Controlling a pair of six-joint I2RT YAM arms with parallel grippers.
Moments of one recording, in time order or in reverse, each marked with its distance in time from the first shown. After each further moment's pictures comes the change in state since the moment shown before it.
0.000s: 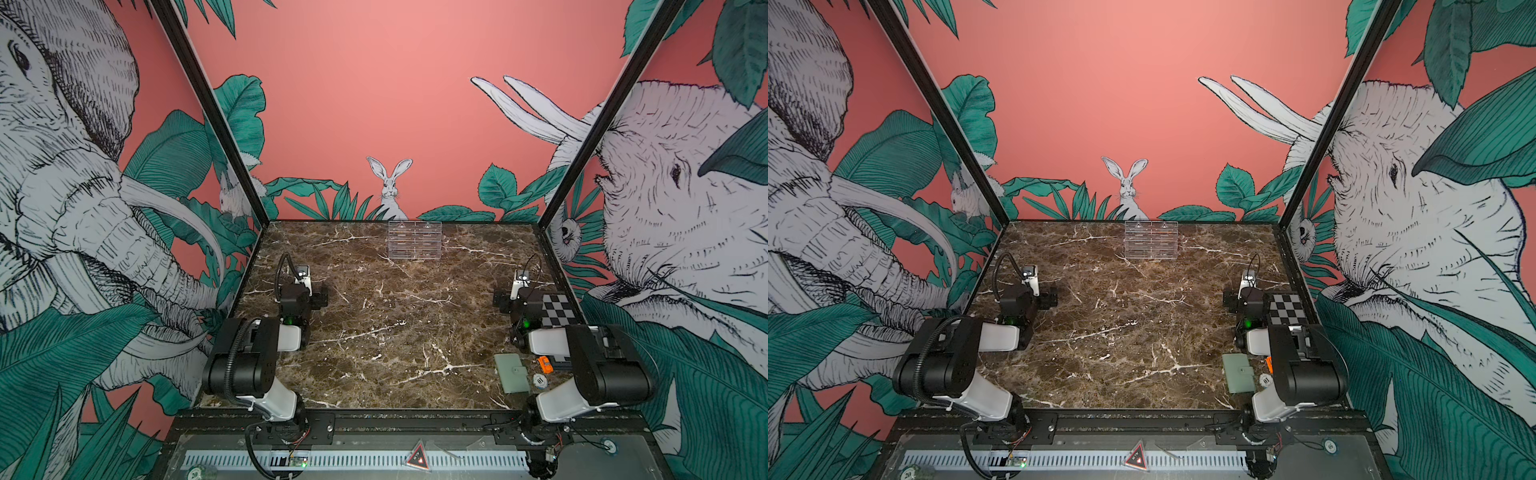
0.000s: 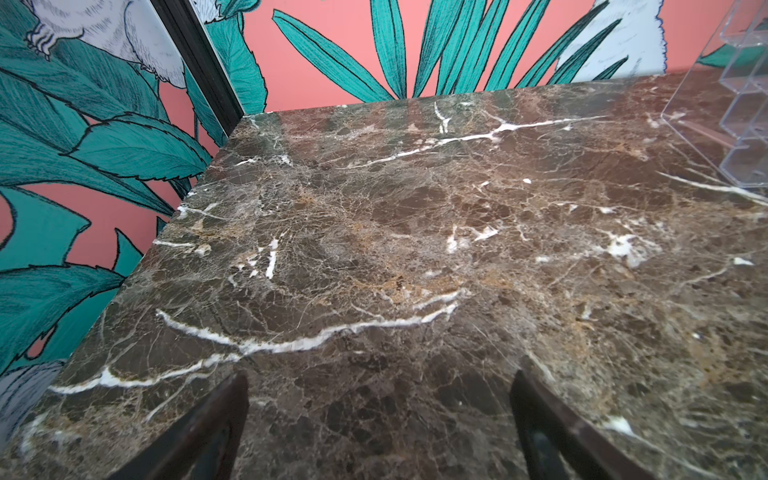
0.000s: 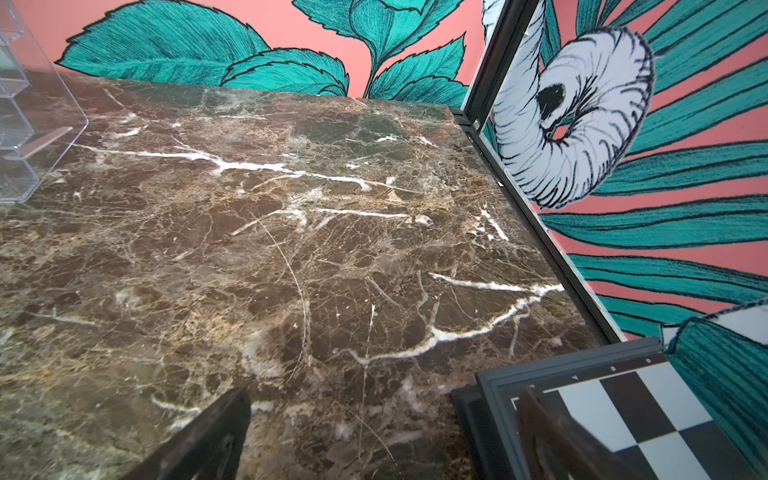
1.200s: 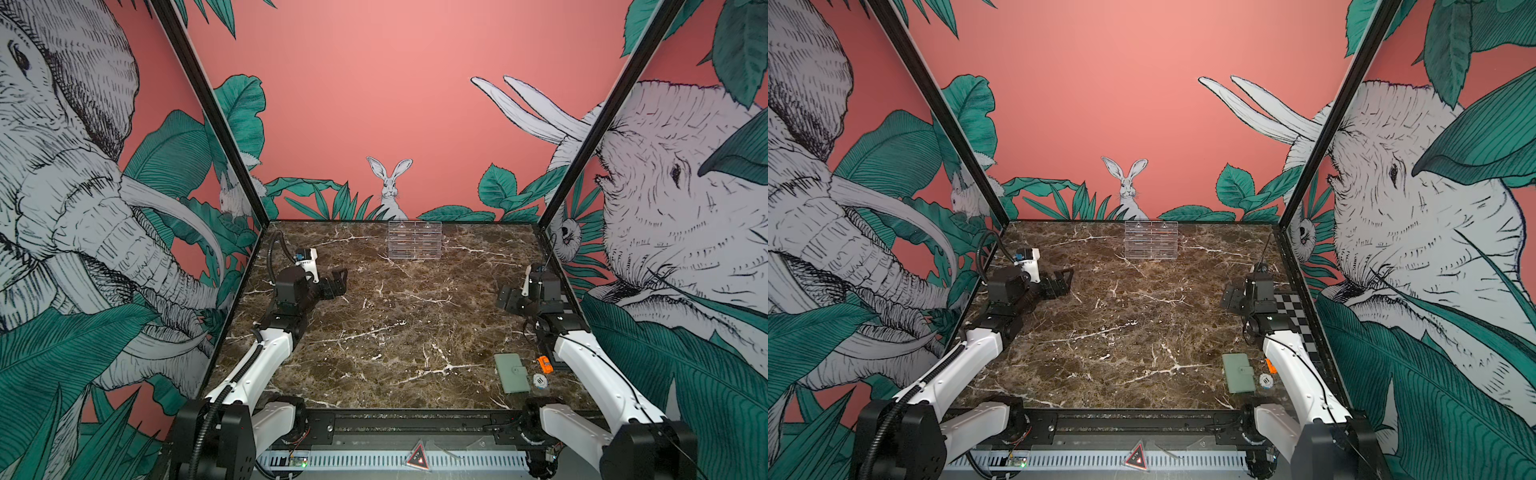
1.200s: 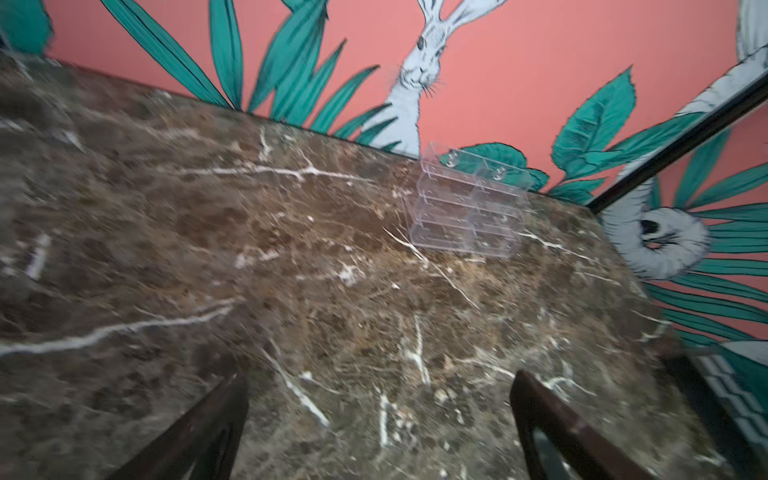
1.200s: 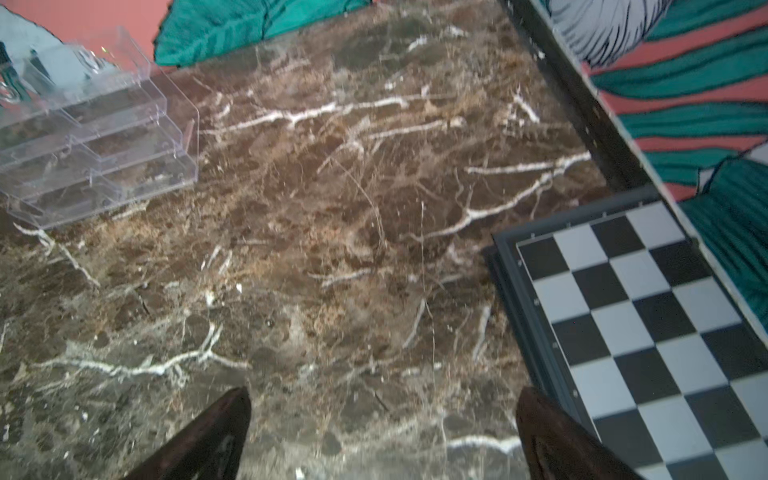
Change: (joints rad) left arm -0.118 -0.478 0.201 -0.711 0.393 -0.514; right arm 0.052 -0.520 0.317 -1.217 -0.144 0.379
